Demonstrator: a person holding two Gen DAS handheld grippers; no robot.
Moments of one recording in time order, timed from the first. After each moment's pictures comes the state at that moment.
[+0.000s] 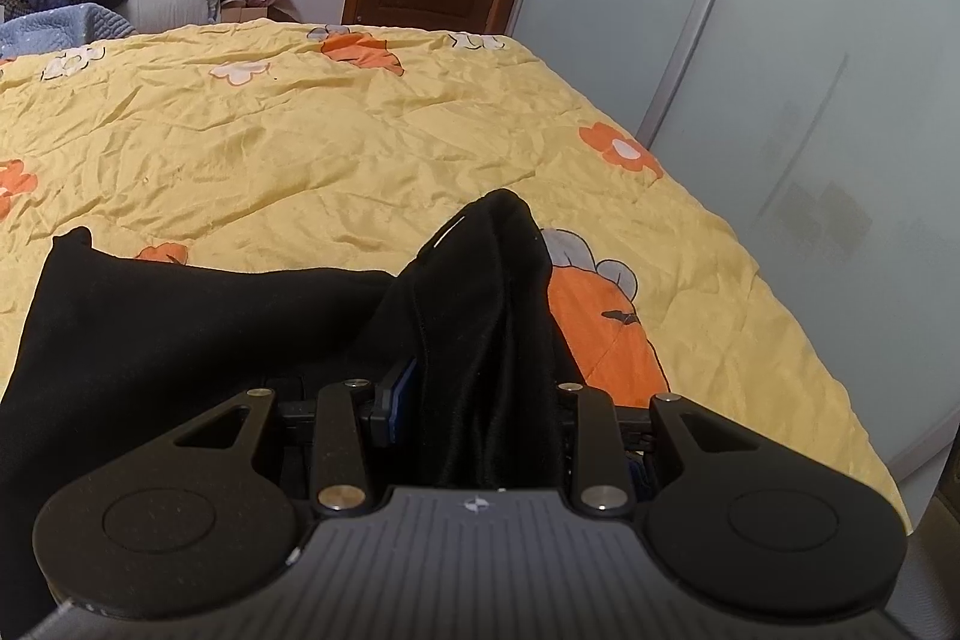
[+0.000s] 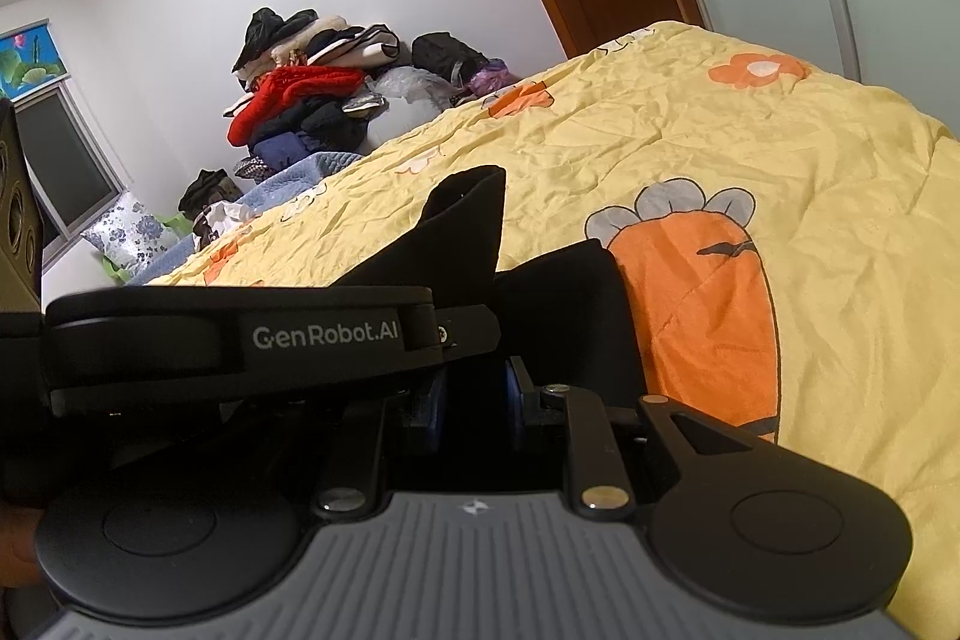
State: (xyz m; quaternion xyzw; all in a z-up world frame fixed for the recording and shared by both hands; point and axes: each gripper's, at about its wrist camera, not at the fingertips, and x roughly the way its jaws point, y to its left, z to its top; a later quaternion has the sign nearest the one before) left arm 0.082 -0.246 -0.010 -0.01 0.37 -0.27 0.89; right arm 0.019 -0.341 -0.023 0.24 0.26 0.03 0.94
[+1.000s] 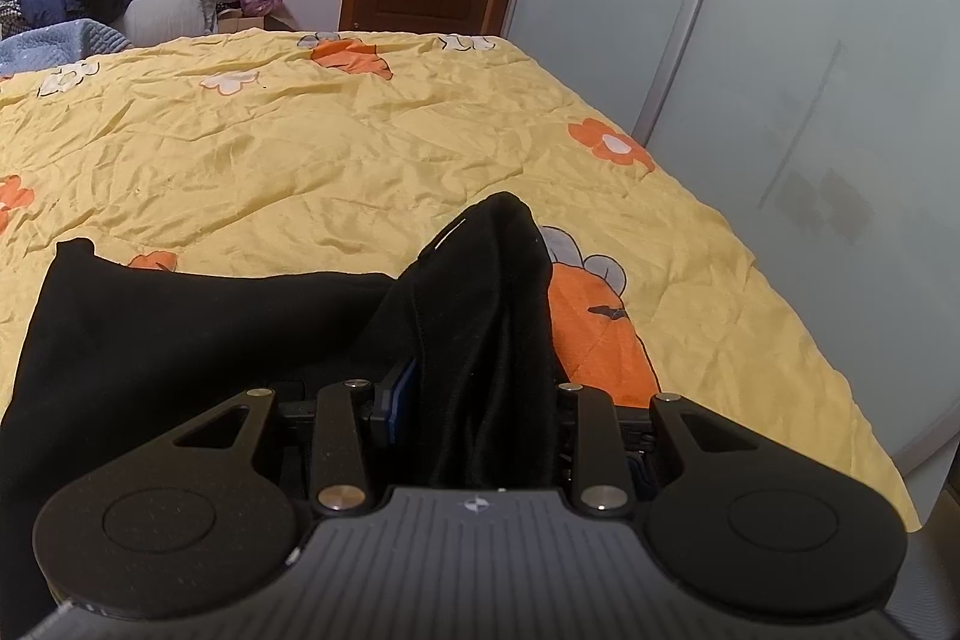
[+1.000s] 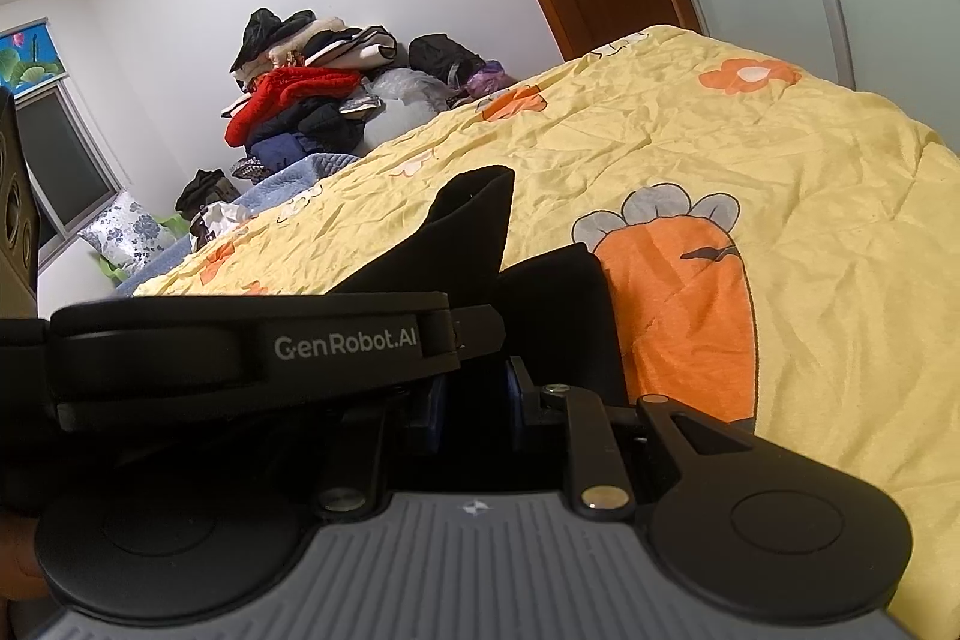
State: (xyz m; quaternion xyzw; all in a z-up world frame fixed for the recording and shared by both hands) left arm 0.075 -0.258 -0.010 0.01 0.37 -0.27 0.89; right arm 0.016 -0.347 -0.023 0.24 0.26 0.02 0.94
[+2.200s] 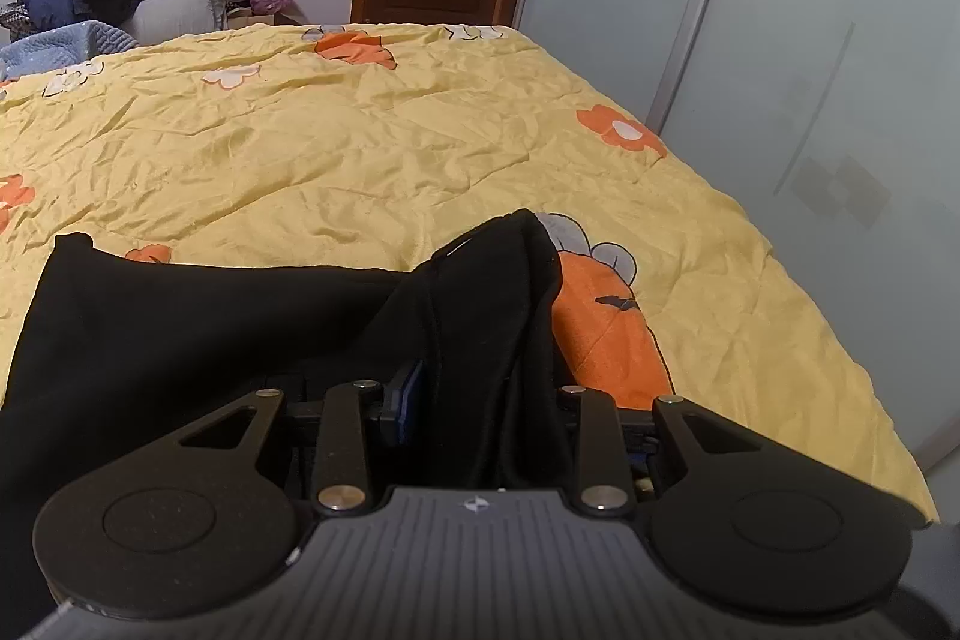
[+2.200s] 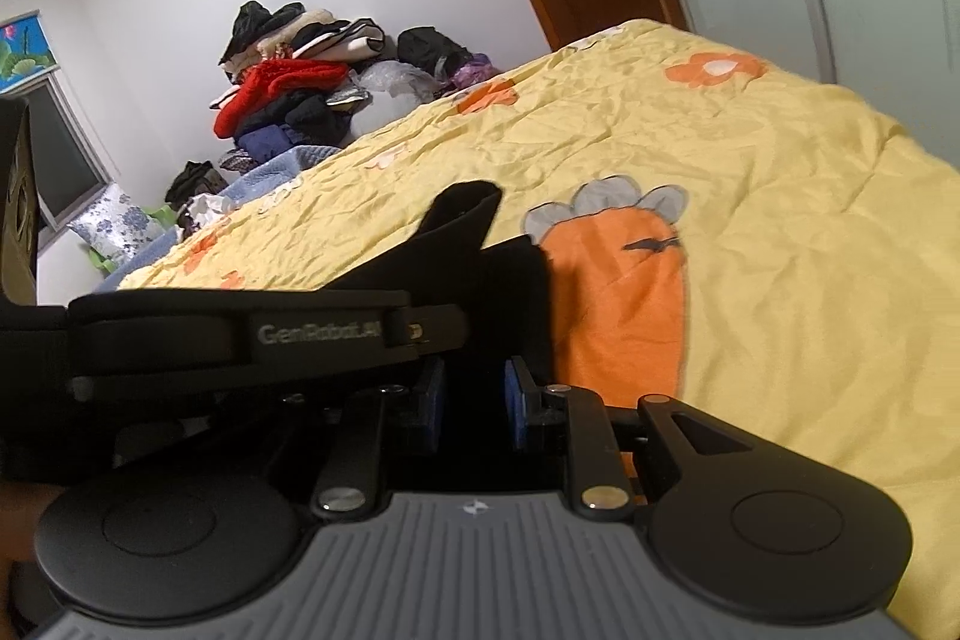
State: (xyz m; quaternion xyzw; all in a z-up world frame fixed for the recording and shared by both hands) left arm 0.075 -0.269 -0.019 0.02 0.37 -0.25 0.89; right arm 0.004 -0.371 -0.029 0.23 0.27 0.01 0.94
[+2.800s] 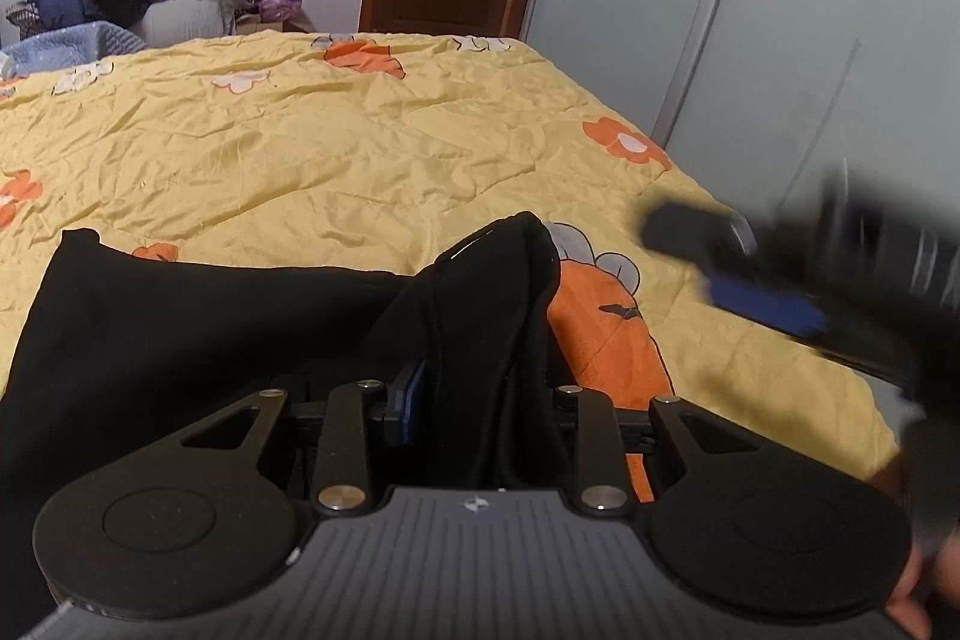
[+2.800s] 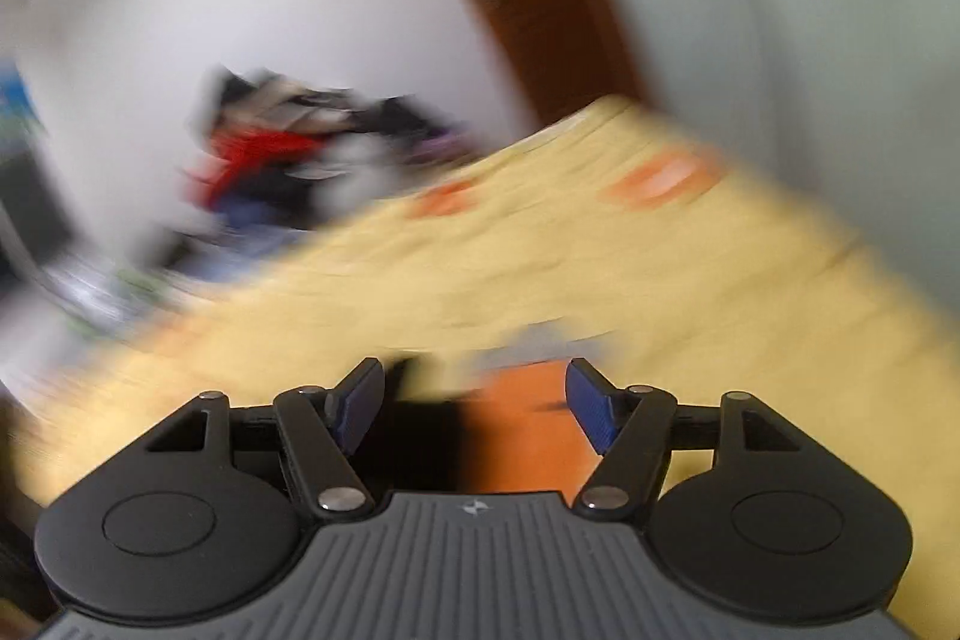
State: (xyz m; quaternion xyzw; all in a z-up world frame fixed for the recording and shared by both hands) left arm 0.070 -0.267 -0.019 0.01 0.36 -0.24 0.90; right arm 0.024 -0.435 0.007 0.29 0.22 0.03 0.93
